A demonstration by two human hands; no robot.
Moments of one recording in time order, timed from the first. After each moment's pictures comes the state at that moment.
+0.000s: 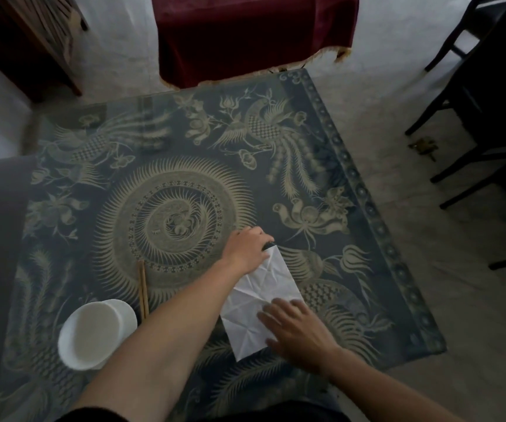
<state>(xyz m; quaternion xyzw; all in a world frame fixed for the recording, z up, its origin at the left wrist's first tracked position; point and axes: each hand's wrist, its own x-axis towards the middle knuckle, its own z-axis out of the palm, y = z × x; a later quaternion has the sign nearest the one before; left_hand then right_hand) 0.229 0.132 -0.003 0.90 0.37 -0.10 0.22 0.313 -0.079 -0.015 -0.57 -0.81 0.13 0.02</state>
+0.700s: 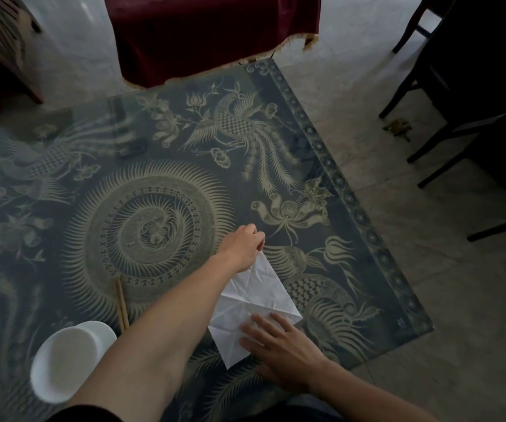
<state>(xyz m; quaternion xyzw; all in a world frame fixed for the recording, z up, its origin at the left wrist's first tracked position) 0.260 0.132 -0.014 0.92 0.31 -0.14 0.21 0.301 -0.099 -0.024 -0.53 -0.81 0.24 -0.07</state>
